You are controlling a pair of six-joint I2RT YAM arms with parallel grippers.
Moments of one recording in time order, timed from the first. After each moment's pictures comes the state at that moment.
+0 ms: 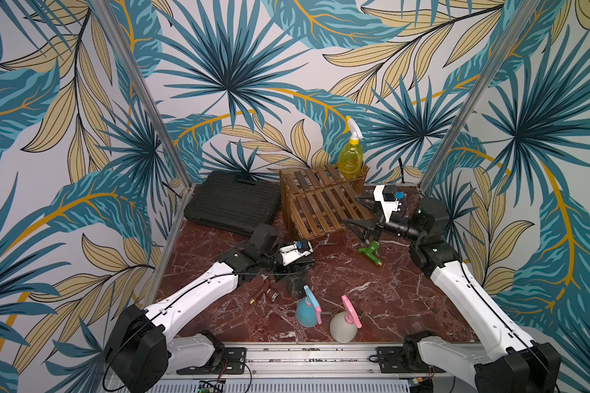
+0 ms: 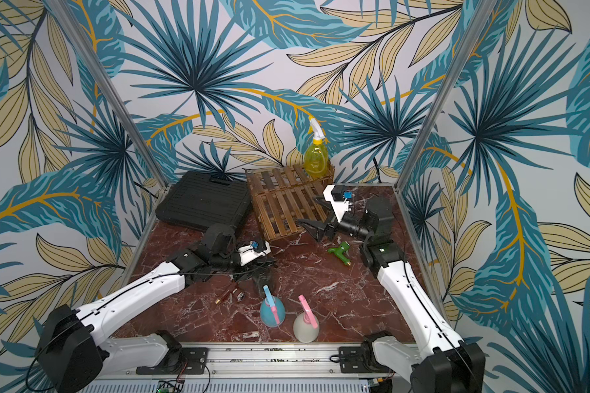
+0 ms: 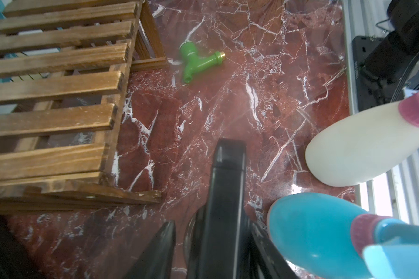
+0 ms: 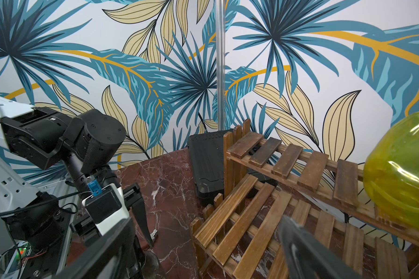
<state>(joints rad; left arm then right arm) -0.62 1.25 0.89 -0.39 0.45 0.48 0.35 1.12 0.98 0.10 -0.84 -0.01</state>
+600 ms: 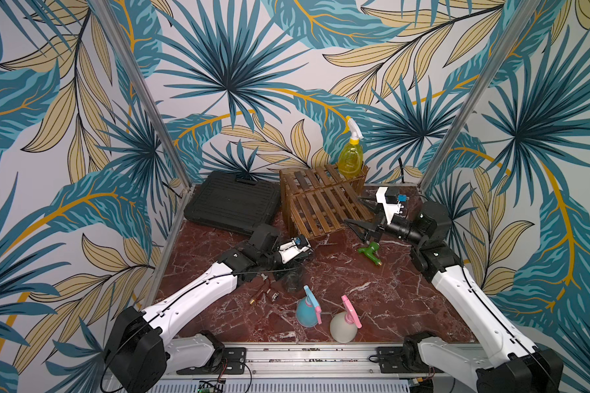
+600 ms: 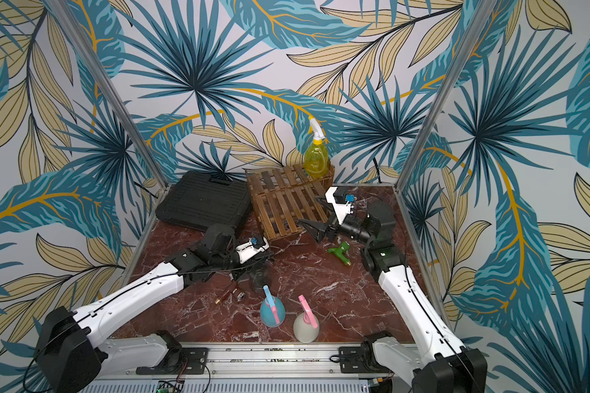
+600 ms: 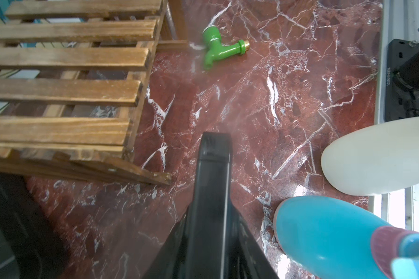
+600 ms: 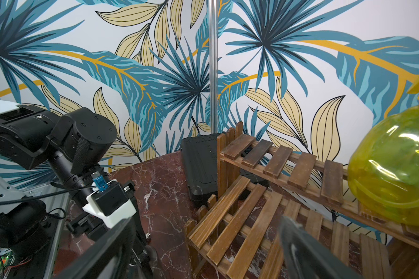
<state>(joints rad) -0.62 1.22 0.91 -0.45 0.33 0.35 0.35 1.08 0.93 0.14 -0.78 -0.01</state>
